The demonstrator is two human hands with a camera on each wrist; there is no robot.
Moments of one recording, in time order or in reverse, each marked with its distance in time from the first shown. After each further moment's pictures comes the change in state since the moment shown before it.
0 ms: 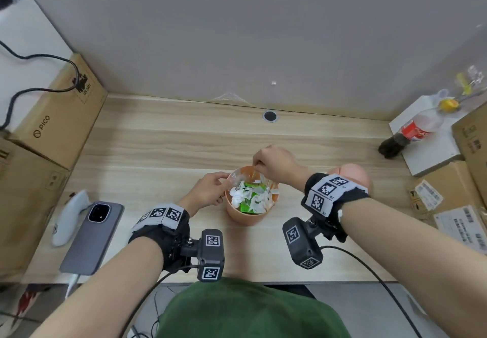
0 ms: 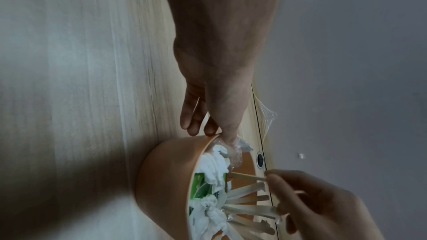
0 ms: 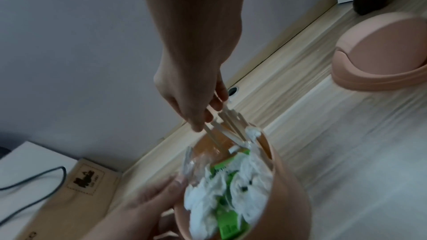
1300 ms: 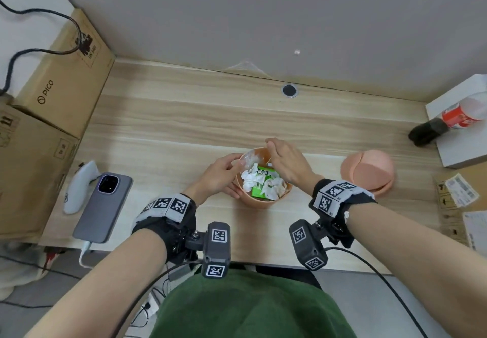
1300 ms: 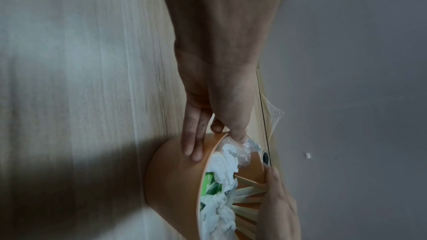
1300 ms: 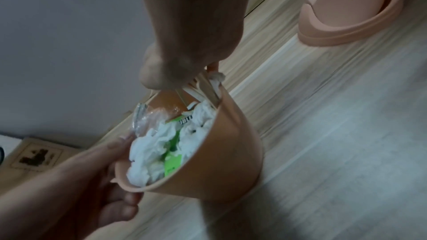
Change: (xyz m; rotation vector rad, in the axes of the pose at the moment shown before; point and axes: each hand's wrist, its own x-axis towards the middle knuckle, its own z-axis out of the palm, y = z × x) left_hand -0.013 0.008 0.011 -0.223 -0.052 -0.103; right_hand -0.002 0.006 0.054 0.417 0.080 0.197
